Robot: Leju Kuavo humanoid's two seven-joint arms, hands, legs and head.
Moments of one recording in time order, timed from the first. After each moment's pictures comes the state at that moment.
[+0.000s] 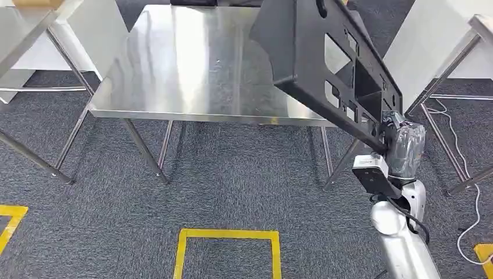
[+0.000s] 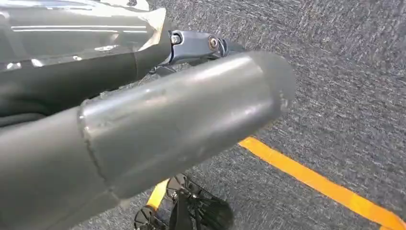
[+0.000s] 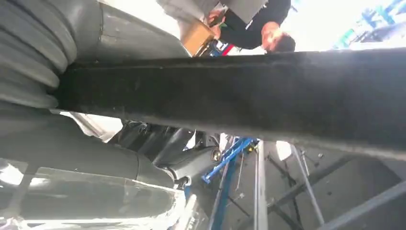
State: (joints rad) left arm -0.05 -0.04 0.35 -0.19 0.11 0.35 -0.31; right arm -0.29 -0.19 0.16 -1.59 0.62 -0.43 -0.30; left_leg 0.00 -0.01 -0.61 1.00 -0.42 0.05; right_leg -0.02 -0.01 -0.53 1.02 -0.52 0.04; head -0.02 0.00
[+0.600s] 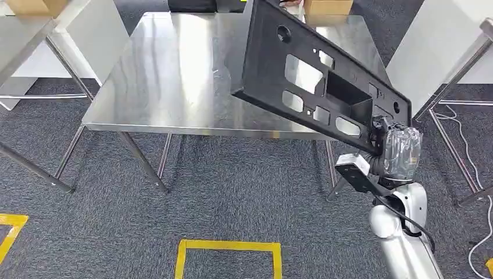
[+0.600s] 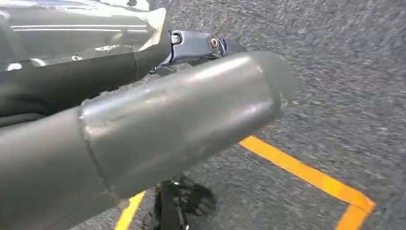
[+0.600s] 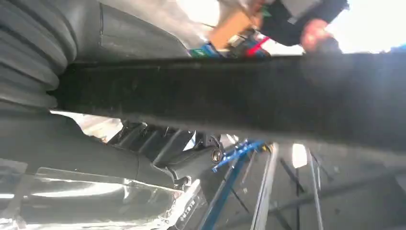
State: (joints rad) left arm -0.05 -0.04 0.35 -0.19 0.10 0.34 -0.31; right arm -0.26 -0.21 0.14 -1.56 0.92 -0.40 -0.13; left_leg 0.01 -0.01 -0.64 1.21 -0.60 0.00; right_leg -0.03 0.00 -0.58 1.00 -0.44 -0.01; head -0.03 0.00
